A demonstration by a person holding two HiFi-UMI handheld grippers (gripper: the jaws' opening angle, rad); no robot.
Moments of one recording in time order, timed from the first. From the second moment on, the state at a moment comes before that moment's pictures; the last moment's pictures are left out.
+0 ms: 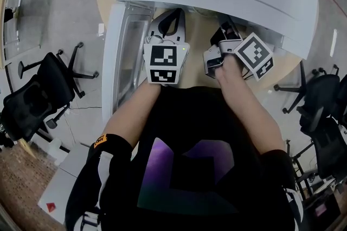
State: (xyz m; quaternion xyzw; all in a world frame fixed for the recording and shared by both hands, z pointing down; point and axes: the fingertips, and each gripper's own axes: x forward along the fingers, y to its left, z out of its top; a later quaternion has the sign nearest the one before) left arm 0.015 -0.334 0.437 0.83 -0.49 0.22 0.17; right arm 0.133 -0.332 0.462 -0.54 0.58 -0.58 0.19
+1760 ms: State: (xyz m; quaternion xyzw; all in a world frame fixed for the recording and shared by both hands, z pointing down) left arm 0.028 -0.396 0.452 0.82 -0.50 0.20 0.20; right arm 0.129 -0.389 0.479 -0.55 0.60 -0.54 0.22
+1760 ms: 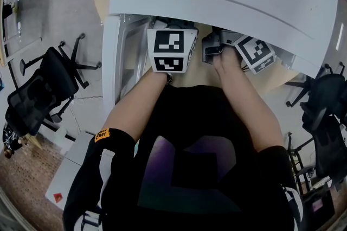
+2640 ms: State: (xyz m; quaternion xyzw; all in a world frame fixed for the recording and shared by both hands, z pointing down) left arm 0.021 -0.346 0.422 0.82 -0.50 0.18 0.19; right arm 0.125 -0.347 0.443 -0.53 0.62 -0.53 0.21
